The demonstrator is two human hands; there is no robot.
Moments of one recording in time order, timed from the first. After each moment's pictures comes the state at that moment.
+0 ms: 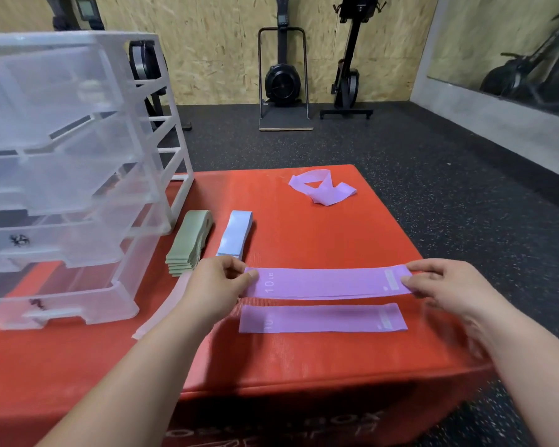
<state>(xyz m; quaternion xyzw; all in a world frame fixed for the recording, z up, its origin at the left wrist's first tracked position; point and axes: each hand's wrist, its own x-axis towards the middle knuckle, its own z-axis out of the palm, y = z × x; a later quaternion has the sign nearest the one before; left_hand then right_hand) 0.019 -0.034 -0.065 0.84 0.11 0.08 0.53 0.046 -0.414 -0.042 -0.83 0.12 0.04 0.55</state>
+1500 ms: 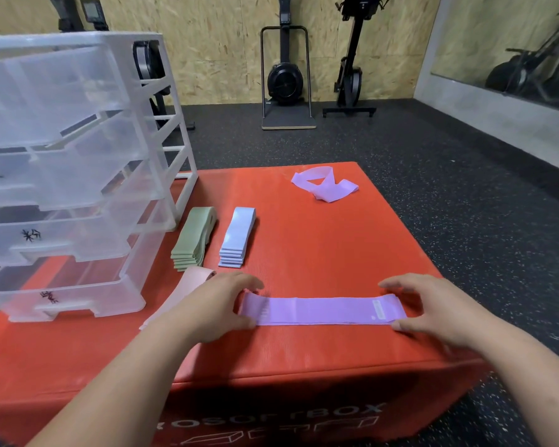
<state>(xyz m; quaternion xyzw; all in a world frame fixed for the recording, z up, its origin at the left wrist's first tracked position) -0.003 -0.007 -0.072 0.98 -0.14 -0.02 0.16 0.037 -0.430 -0.071 -0.96 -0.18 0.08 0.19</state>
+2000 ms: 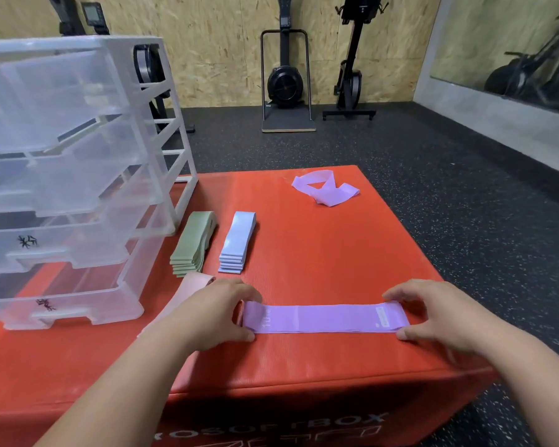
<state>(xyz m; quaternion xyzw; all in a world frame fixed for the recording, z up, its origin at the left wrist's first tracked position) 0.001 -0.004 -0.071 0.98 -0.15 -0.01 0.12 0.045 -0.434 -0.070 -0.96 -0.20 0.09 0.19</state>
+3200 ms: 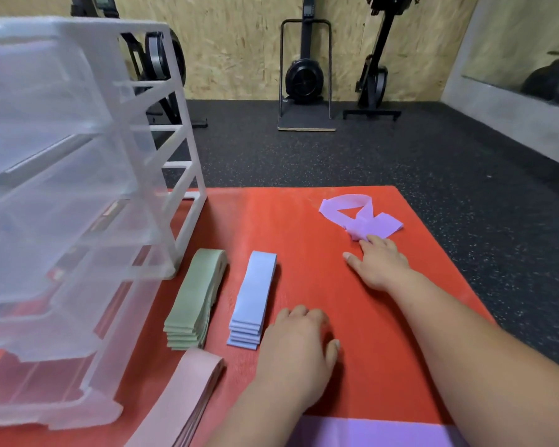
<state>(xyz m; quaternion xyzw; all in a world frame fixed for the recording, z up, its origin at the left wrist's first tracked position) 0.113 -0.083 -0.090 0.98 -0.02 0.04 0.19 0.317 -0.260 -0.094 -0.99 -0.04 0.08 0.10</state>
